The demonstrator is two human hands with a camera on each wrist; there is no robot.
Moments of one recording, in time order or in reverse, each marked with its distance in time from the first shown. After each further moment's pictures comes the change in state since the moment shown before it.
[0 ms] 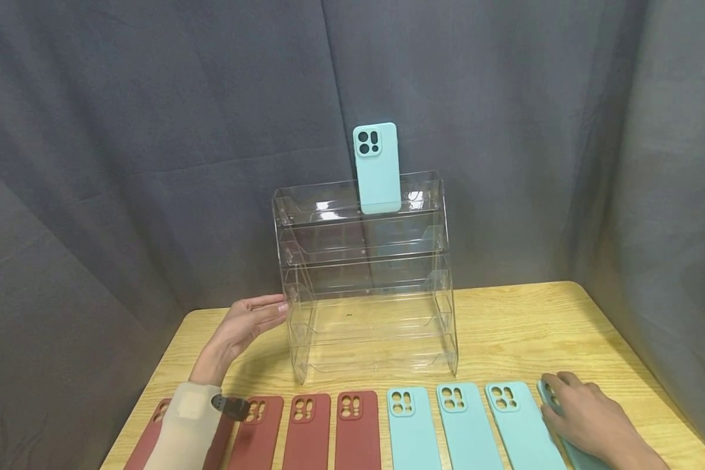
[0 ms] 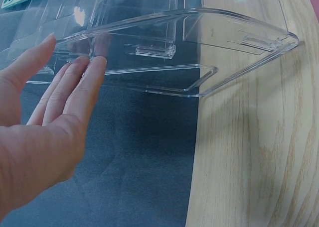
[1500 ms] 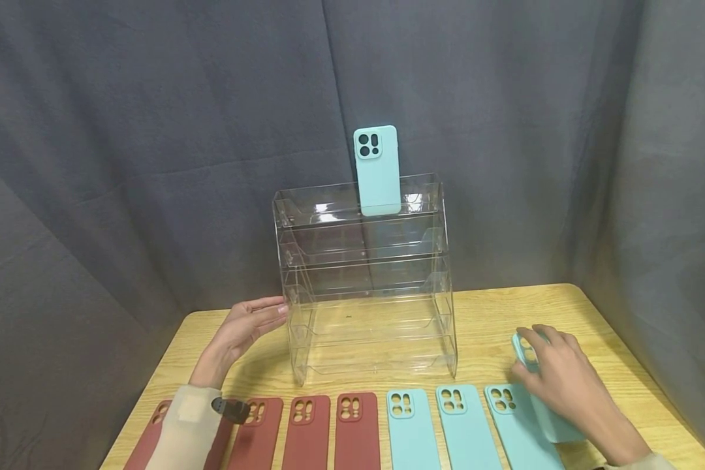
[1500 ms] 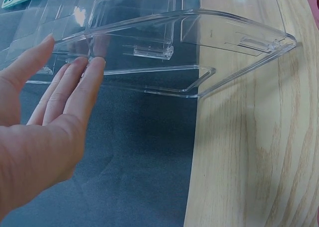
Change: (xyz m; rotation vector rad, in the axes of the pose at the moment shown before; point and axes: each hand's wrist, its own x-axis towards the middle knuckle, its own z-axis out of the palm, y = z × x) left_hand -0.002 -0.002 0.000 0.000 -0.004 0.014; right_hand 0.030 -0.048 -0.038 0.045 0.532 -0.187
